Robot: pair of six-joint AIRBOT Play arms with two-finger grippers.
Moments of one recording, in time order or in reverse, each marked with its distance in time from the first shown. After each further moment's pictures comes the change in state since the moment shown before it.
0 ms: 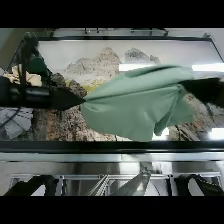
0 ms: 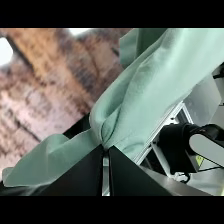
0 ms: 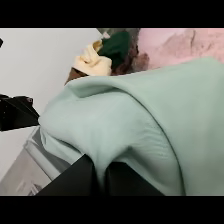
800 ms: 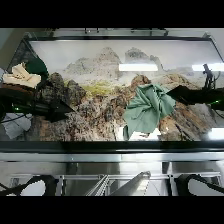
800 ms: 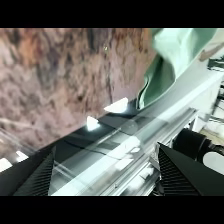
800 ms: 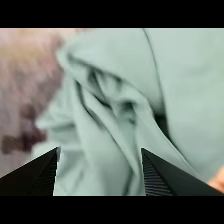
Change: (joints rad) left arm 0.309 -0.415 -0.135 0.016 0.071 0.129; right arm -0.013 -0.581 0.073 -0.410 -0.261 0.023
